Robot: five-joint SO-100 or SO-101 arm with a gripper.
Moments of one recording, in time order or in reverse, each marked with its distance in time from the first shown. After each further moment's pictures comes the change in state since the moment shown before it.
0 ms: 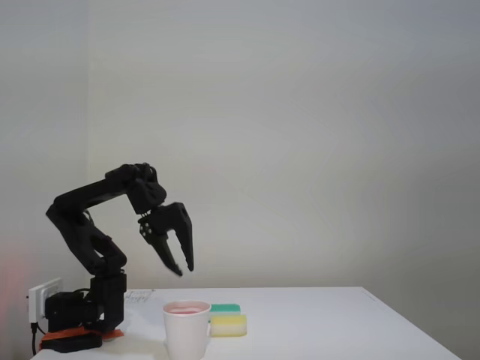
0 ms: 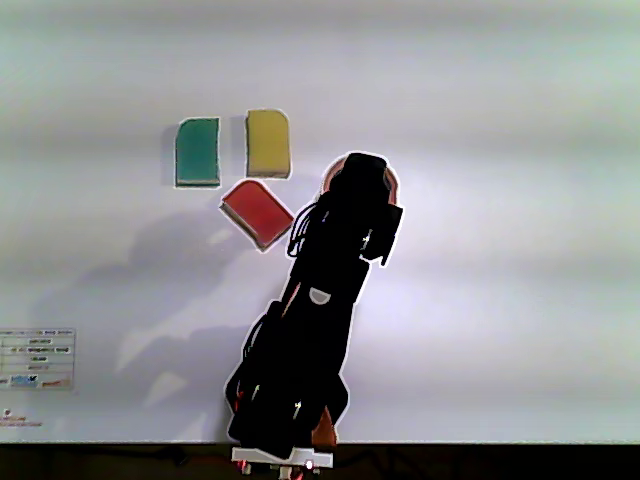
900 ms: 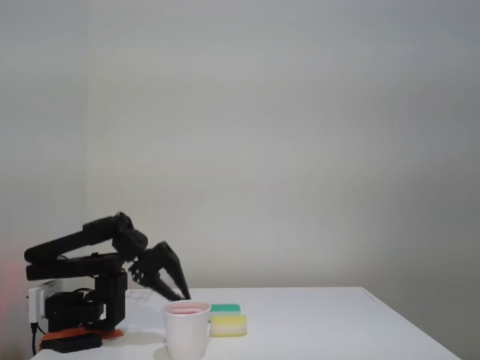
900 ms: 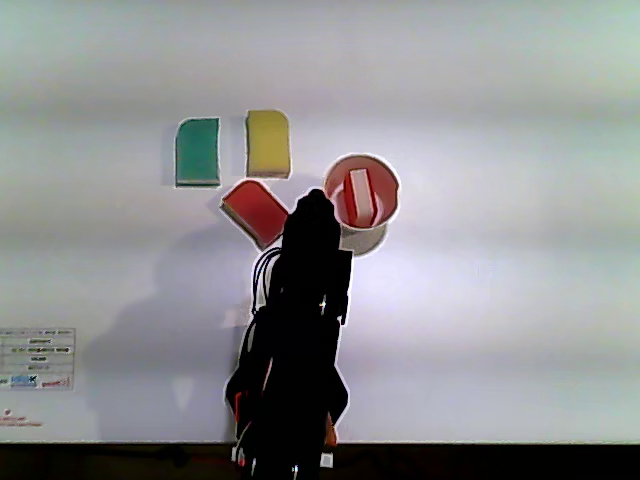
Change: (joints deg) arm -13.1 47.1 49.6 -13.0 8.3
